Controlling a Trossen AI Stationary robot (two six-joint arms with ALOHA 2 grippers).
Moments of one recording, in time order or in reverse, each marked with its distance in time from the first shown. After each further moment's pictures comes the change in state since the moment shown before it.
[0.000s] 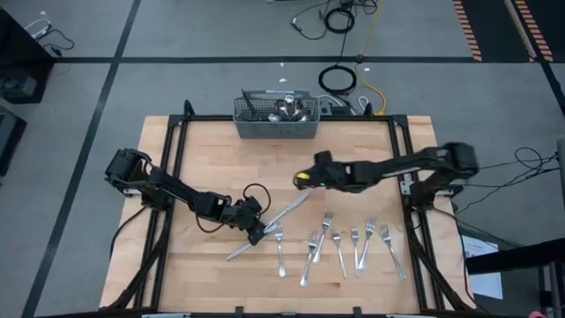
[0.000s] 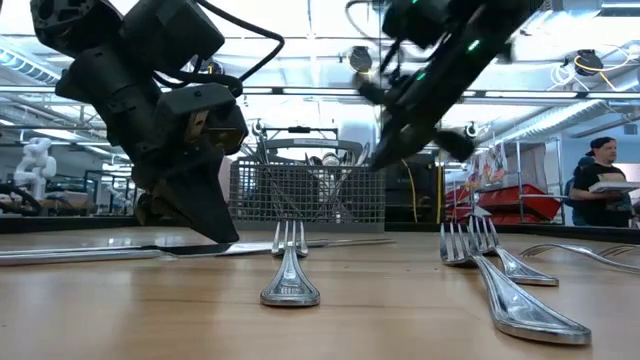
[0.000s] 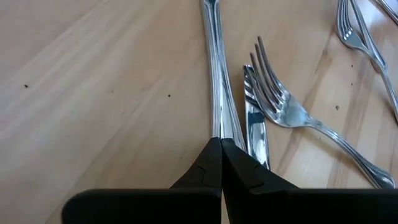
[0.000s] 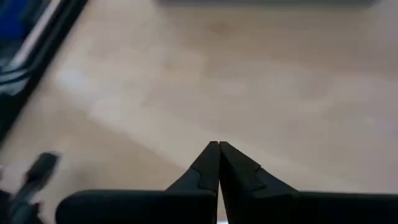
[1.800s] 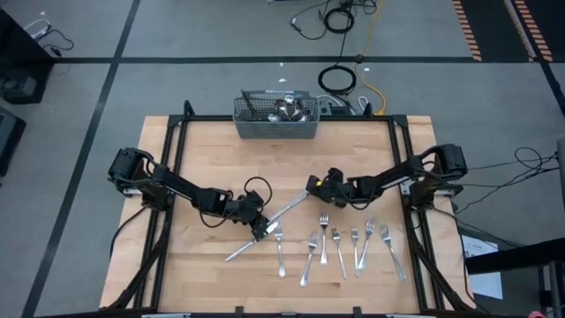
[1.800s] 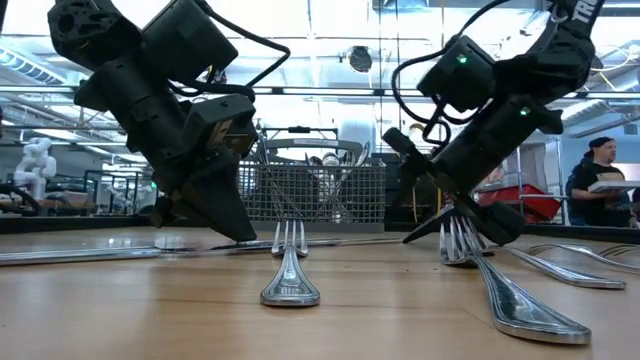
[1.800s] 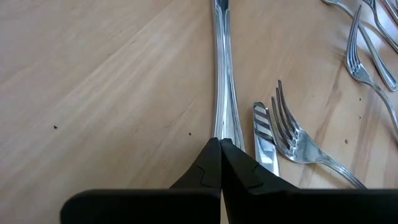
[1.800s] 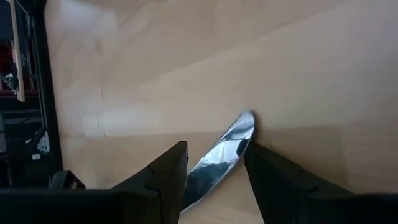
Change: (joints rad) left arm 0.061 0.000 -0.001 0.054 0.004 0.011; right arm 0.026 0.124 -0.332 0.444 -0.092 0.633
